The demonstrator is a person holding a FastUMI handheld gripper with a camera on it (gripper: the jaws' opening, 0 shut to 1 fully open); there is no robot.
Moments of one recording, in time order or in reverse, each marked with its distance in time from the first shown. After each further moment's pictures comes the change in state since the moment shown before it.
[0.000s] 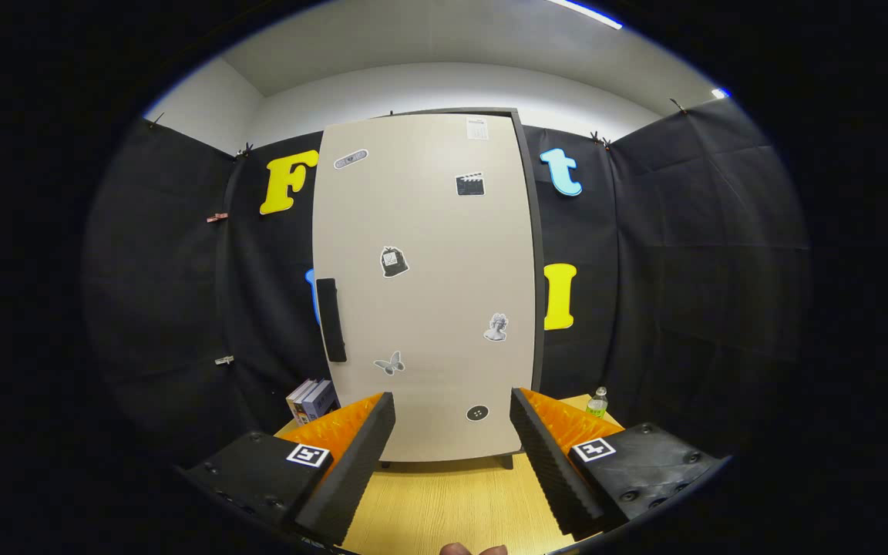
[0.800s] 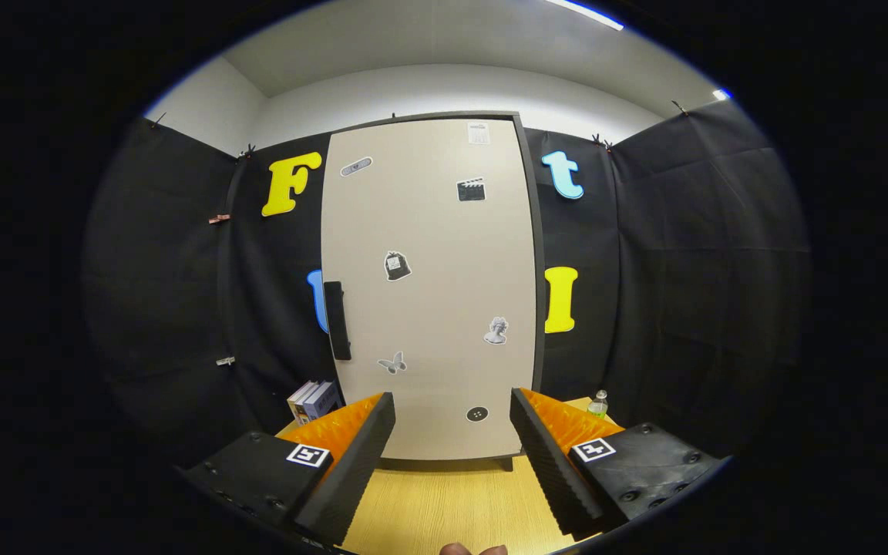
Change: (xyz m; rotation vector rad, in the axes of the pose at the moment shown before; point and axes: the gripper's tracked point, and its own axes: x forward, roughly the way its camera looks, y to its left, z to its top) arm 0.000 -0.001 -0.003 0.002 -0.004 0.005
